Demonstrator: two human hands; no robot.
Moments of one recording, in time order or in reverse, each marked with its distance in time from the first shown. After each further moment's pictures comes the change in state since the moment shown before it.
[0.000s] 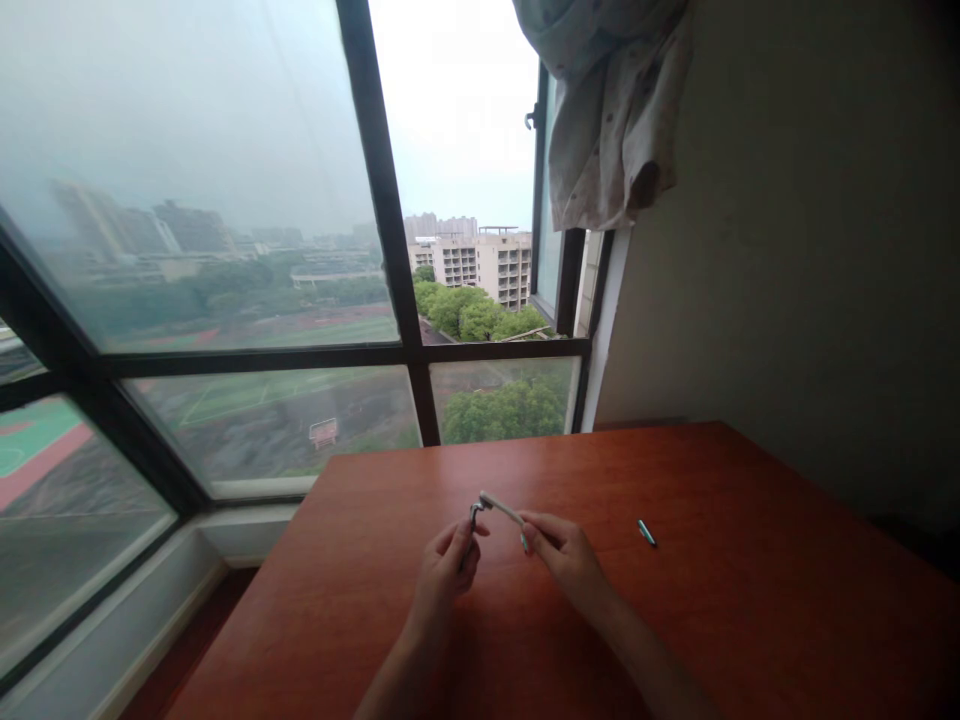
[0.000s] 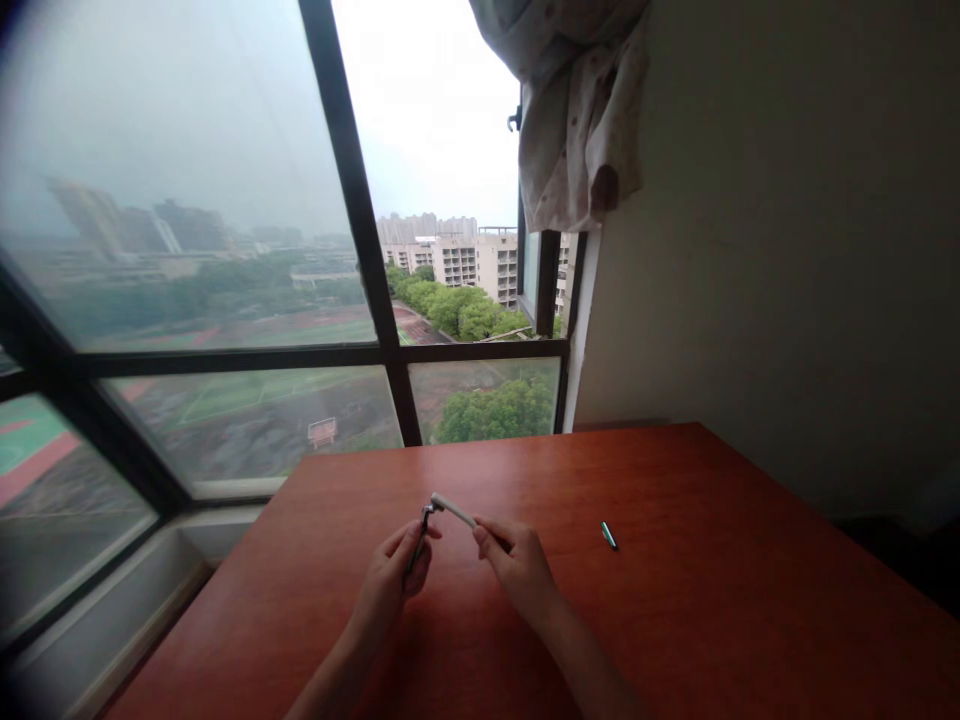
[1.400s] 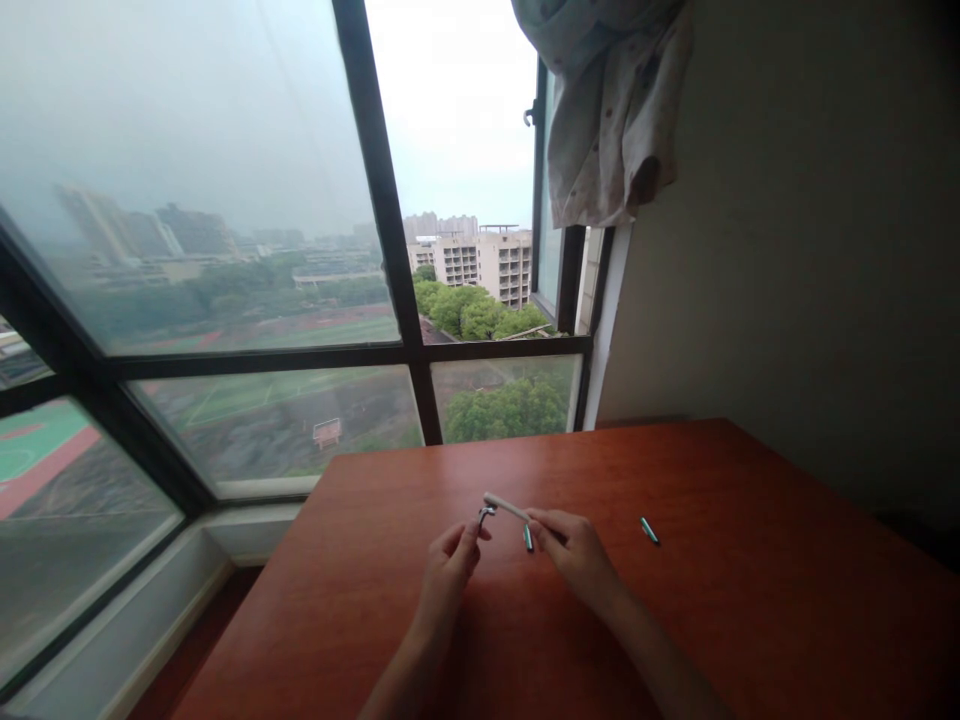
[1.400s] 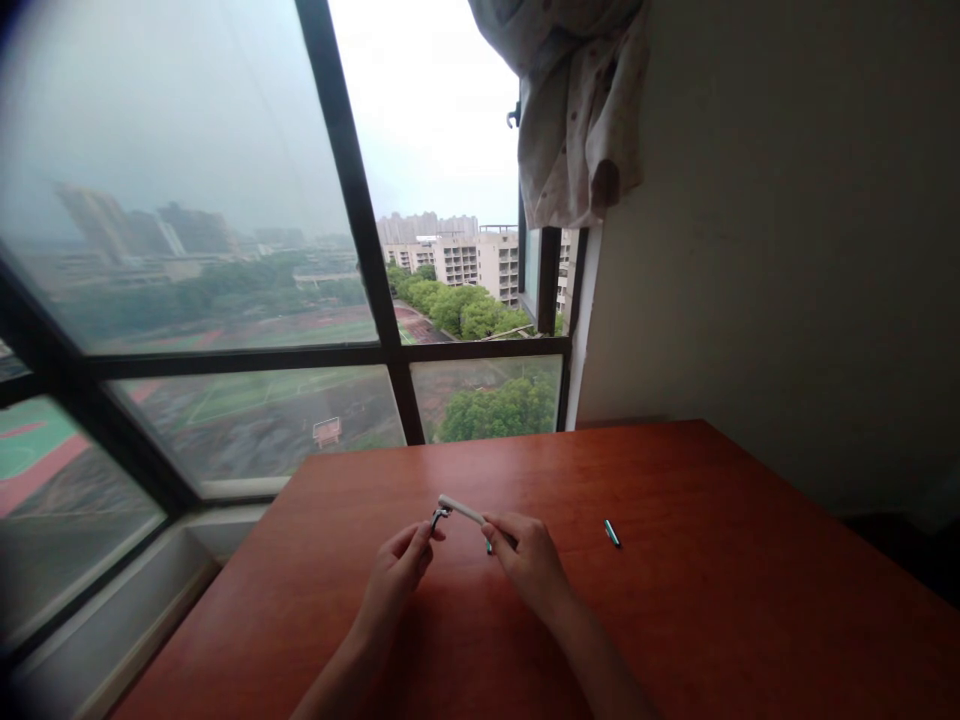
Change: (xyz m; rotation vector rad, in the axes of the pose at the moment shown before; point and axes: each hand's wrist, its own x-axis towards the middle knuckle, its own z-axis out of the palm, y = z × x) left_hand 0.000 -0.002 -0.001 0.273 0.092 0.054; right_hand 0.001 -0.006 -0.011 -0.227 0.000 -0.053
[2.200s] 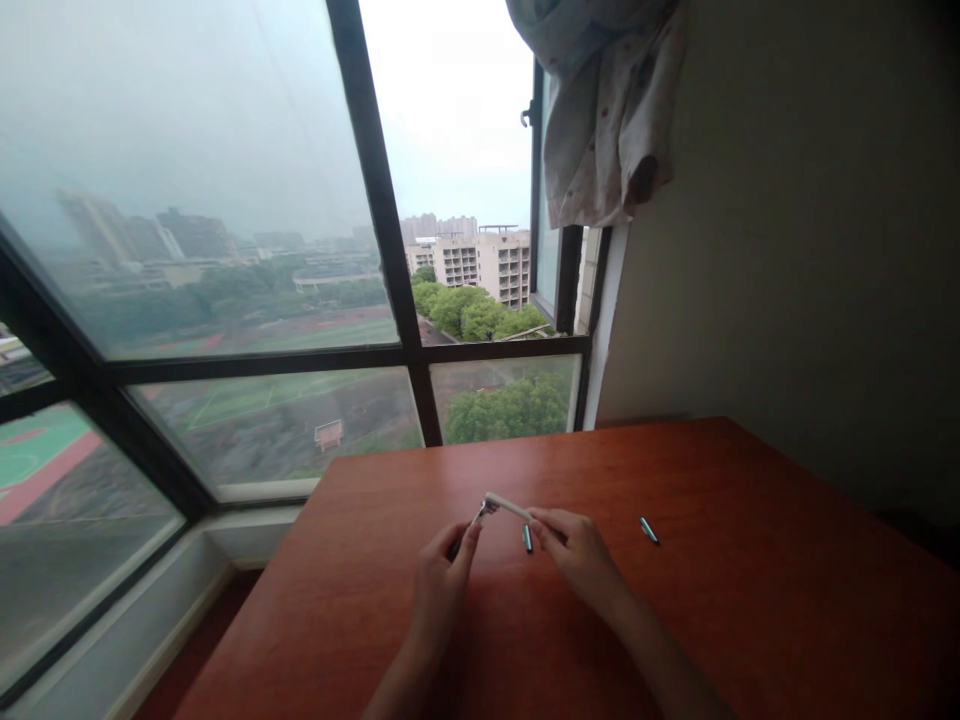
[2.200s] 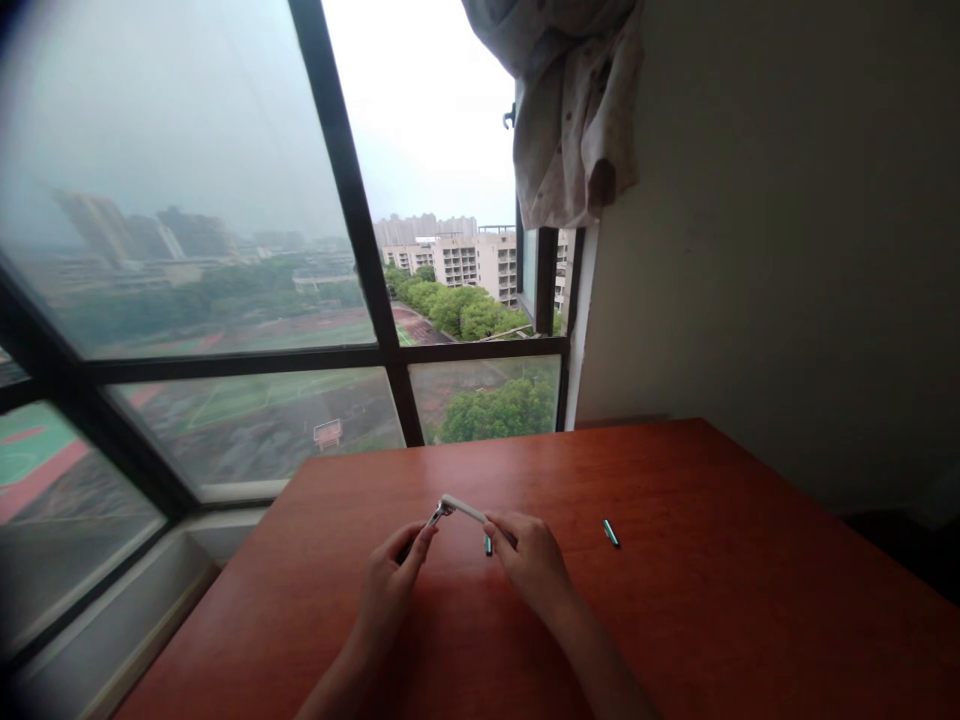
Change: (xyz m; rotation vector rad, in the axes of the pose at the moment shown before) left_hand -0.012 0.018 -0.002 0.324 0.133 0.237; right_hand 0.001 0.002 -0.002 -0.068 0.015 -0.005
